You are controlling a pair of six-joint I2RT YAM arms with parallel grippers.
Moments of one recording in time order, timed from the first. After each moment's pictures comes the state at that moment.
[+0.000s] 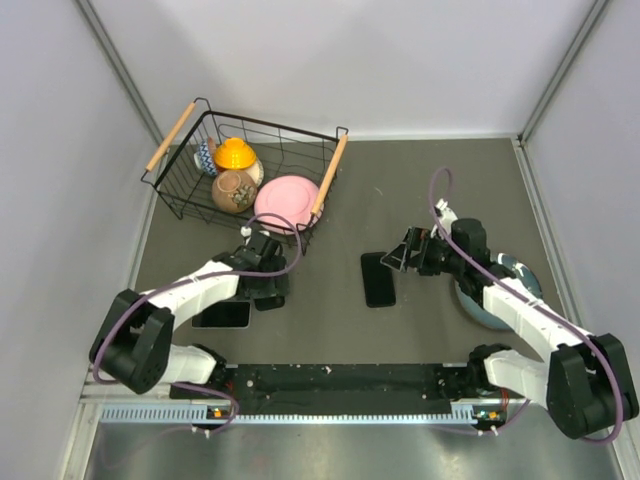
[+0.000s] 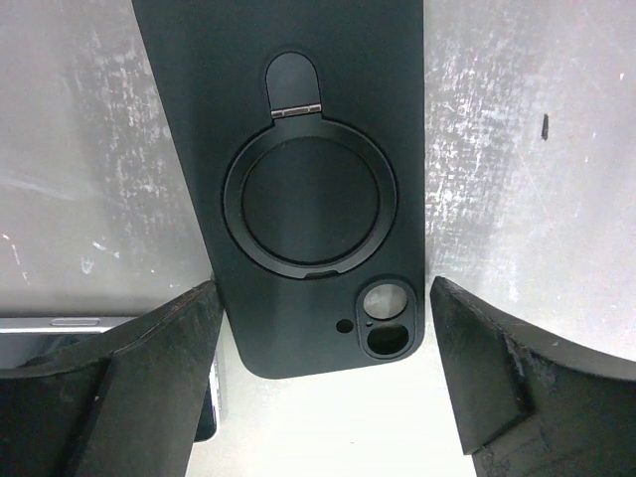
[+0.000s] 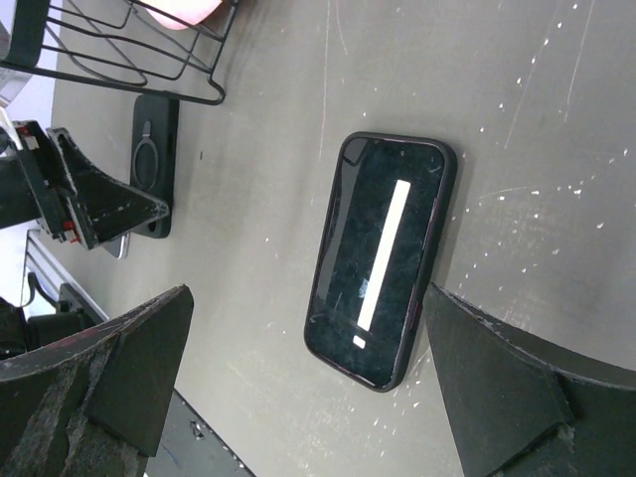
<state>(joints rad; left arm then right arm) -0.49 1.33 0.66 -0.47 -0.13 -0.57 0.29 1.09 0.52 -0.01 -0.46 0.52</state>
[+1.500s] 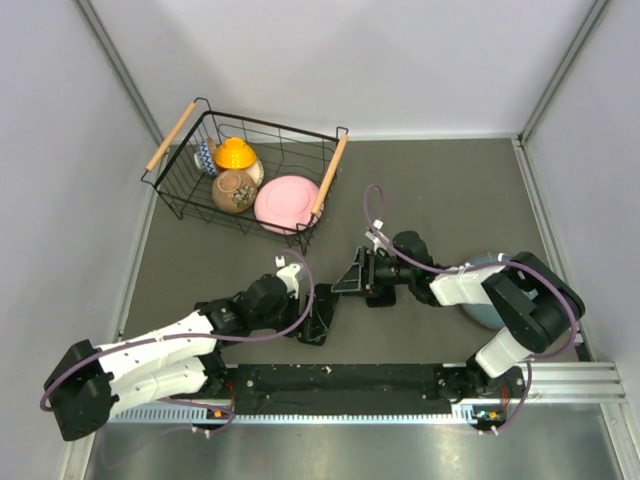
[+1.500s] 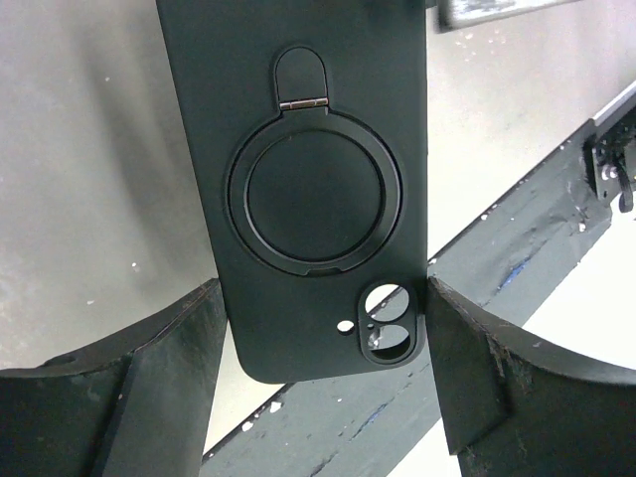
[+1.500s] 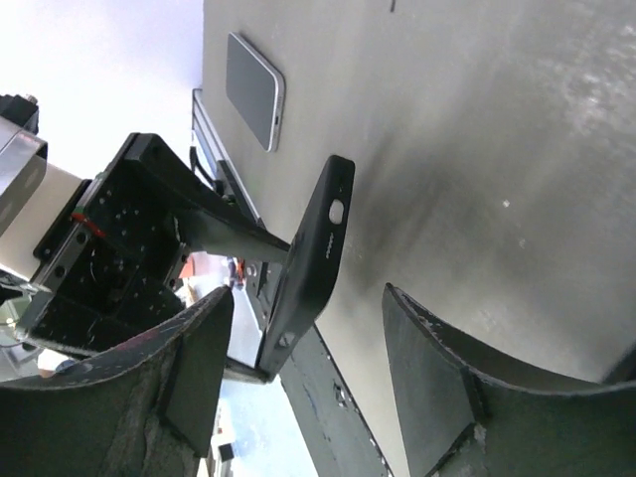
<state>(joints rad) -0.91 0.92 0.40 -0.22 0.14 -0.70 0.63 1.56 0.51 0.56 -0.68 0.94</state>
